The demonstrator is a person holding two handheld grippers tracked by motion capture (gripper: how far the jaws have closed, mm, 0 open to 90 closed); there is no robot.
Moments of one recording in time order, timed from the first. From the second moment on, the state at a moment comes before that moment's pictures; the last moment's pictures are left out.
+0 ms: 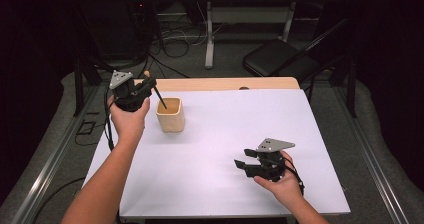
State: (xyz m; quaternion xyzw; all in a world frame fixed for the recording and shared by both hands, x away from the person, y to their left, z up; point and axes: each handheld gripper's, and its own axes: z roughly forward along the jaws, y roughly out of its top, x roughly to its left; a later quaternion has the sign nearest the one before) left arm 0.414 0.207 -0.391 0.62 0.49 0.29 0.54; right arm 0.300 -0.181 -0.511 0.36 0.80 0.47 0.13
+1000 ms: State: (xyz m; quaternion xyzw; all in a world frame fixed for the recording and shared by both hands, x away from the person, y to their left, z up) left arm 0.426 0.206 -0.398 0.61 0.50 0.30 0.54; right arm 0.299 -0.180 -0.514 0.35 0.80 0.47 0.13
